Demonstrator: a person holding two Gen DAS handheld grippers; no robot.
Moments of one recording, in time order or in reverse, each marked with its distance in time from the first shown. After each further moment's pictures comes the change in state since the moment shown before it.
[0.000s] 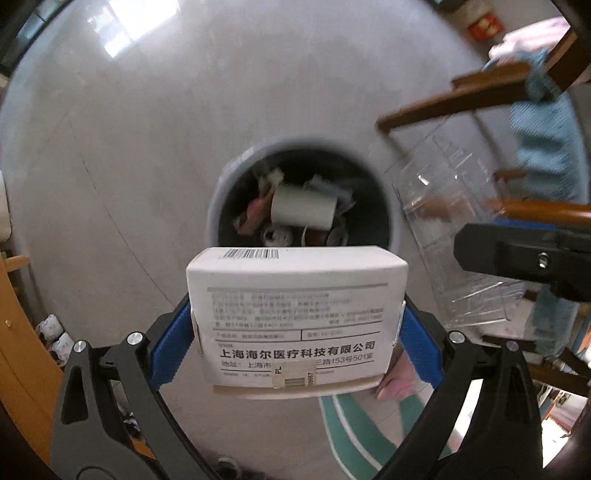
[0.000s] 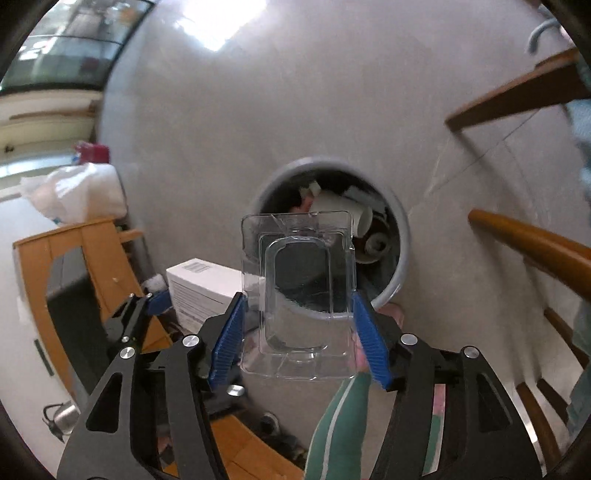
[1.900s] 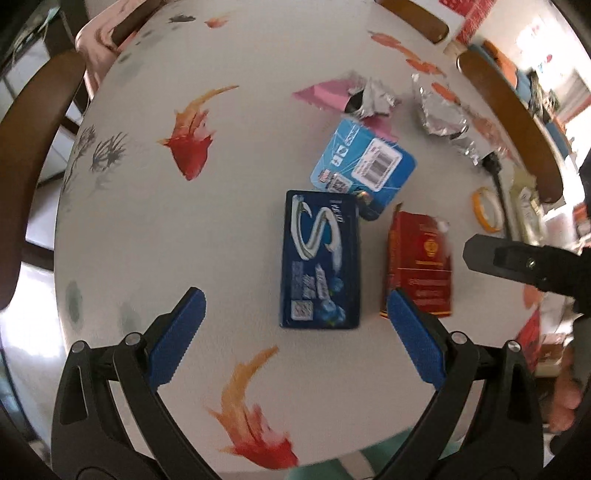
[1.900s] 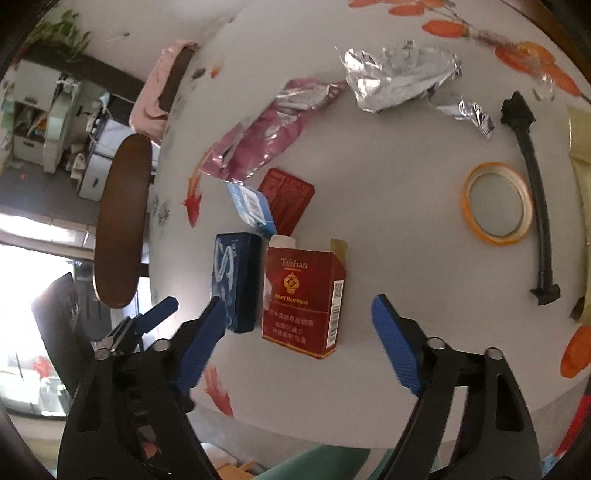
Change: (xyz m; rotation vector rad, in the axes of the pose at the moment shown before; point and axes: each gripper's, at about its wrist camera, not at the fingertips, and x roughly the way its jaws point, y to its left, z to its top) left arm -0.299 -0.568 -0.112 1.109 -0.224 -0.091; right arm -0.421 -0.336 -0.437 0.974 -0.862 0.202
